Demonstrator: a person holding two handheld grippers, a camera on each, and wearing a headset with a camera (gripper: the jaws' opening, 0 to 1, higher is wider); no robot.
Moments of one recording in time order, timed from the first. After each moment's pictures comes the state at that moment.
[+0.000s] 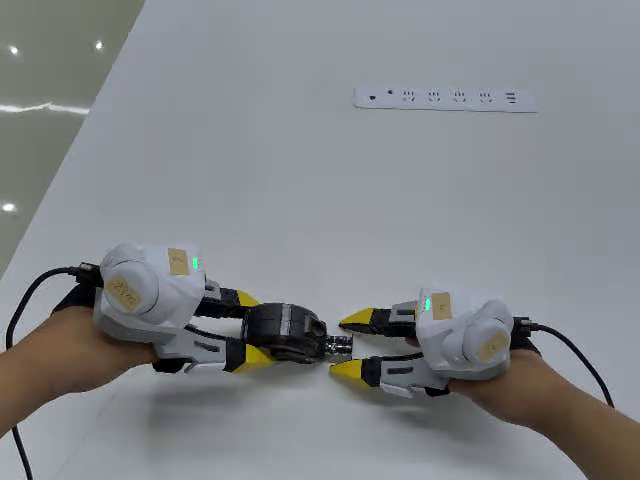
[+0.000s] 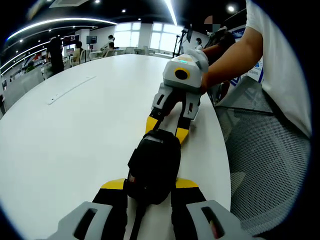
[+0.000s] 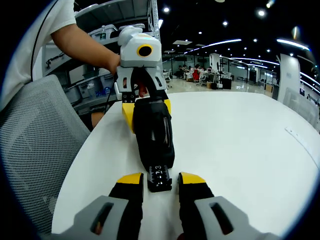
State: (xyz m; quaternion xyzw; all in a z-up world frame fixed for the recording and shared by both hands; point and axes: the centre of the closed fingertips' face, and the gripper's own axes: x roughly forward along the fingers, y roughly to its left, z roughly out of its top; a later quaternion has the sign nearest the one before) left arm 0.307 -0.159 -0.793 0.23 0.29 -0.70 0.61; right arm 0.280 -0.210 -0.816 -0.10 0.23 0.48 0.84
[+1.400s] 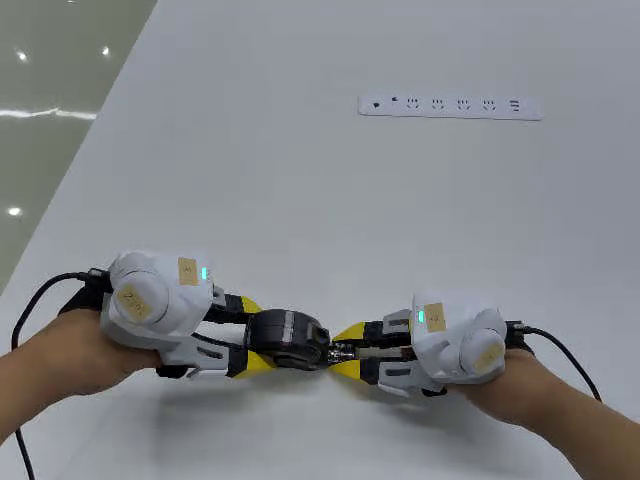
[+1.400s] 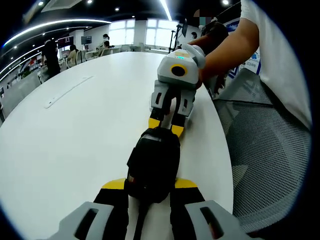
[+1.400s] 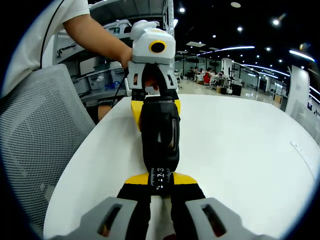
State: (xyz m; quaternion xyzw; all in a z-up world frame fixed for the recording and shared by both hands) left arm 0.306 -0.160 -0.791 0.26 0.28 -0.70 0.60; right arm 0.278 -0.204 -0.815 -0.14 0.22 0.51 0.82
